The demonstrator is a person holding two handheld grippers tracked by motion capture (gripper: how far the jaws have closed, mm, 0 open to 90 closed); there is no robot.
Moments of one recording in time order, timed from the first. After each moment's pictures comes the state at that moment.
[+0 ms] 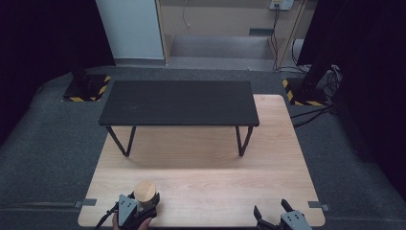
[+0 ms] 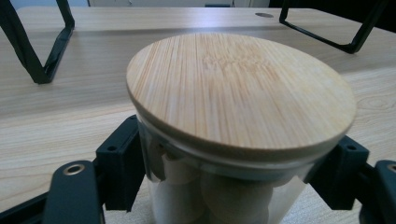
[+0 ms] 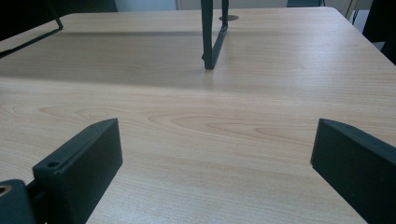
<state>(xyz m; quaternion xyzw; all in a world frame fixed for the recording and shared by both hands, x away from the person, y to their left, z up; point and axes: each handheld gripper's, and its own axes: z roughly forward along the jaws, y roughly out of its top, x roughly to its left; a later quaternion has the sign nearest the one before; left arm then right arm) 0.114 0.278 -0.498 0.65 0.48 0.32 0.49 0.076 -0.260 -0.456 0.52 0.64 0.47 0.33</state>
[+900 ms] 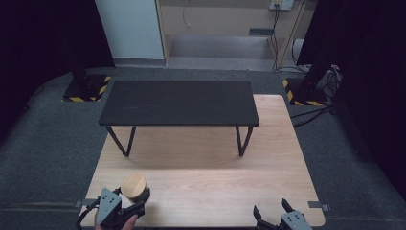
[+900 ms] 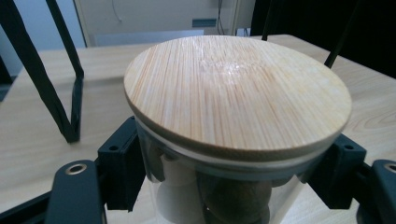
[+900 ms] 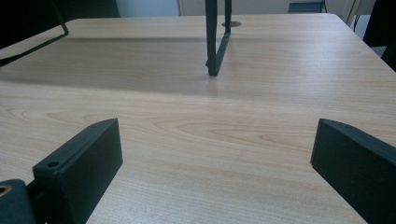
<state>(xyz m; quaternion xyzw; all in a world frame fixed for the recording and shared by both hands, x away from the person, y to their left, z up) 0.104 0.305 -0.410 0.66 0.45 0.31 0.51 0.073 -0.258 -0.452 0.51 0.64 0.47 0.33</state>
